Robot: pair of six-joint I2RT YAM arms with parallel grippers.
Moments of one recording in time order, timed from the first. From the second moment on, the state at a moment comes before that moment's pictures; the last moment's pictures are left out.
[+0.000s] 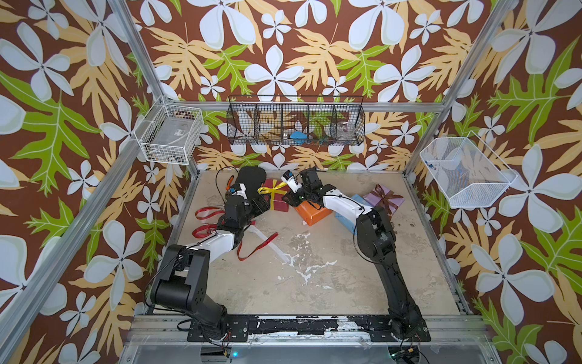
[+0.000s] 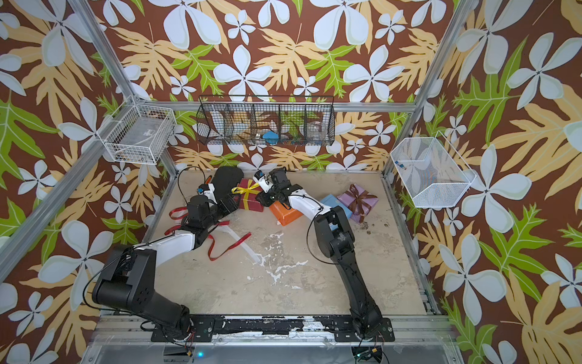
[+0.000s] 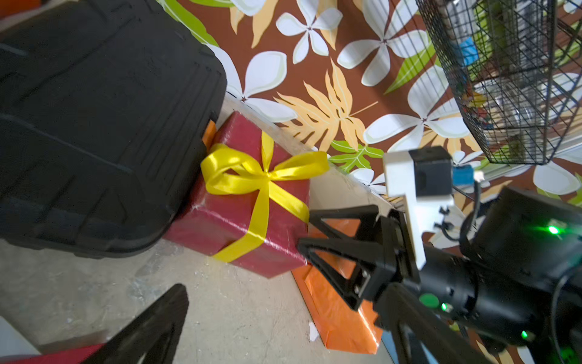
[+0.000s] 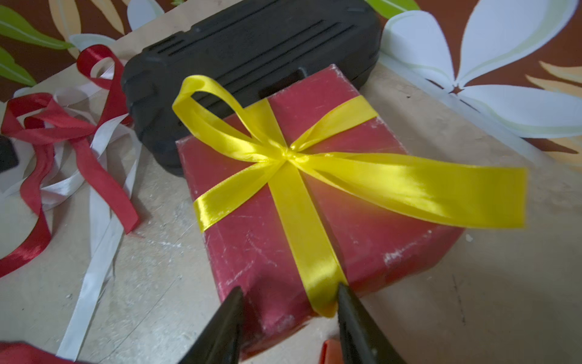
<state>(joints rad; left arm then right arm) -0.18 1.55 0.77 0.45 0.18 -0.73 0.56 2.39 2.00 -0.33 -0.35 -0.18</state>
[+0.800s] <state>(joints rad) -0.12 1.80 0.90 0.47 0.22 -0.70 0.52 2.27 1.90 -0.28 -0.31 -0.10</state>
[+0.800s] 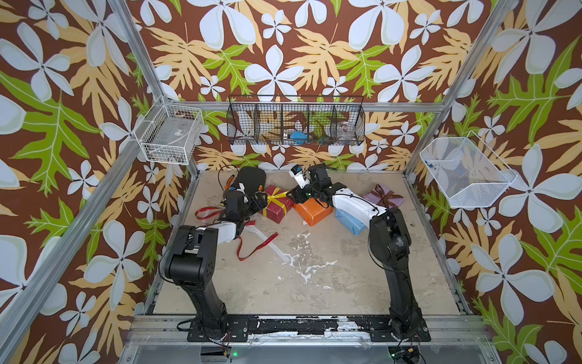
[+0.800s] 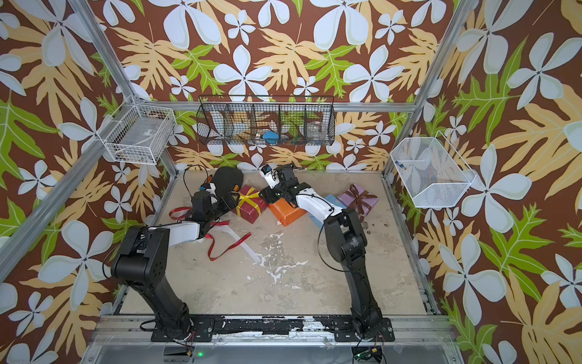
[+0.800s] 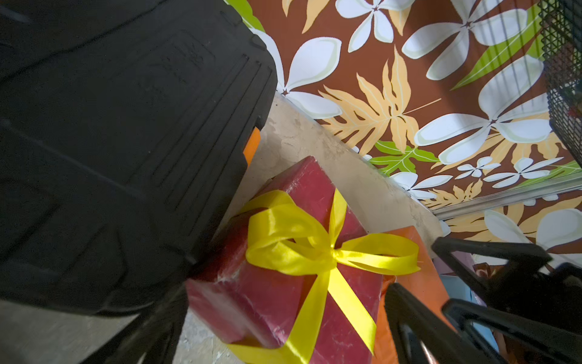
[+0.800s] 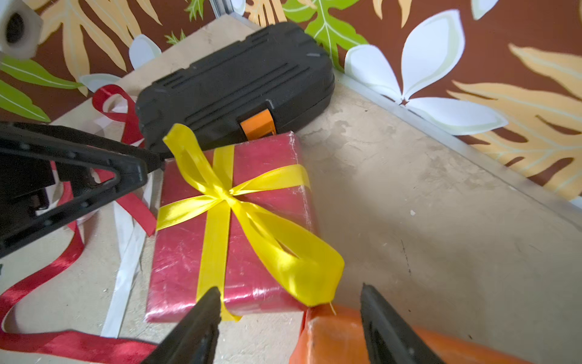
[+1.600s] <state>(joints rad) -0.10 1.68 0.64 0.74 0.35 -0.81 0.56 2.39 1.95 -0.27 -0.70 -0.02</state>
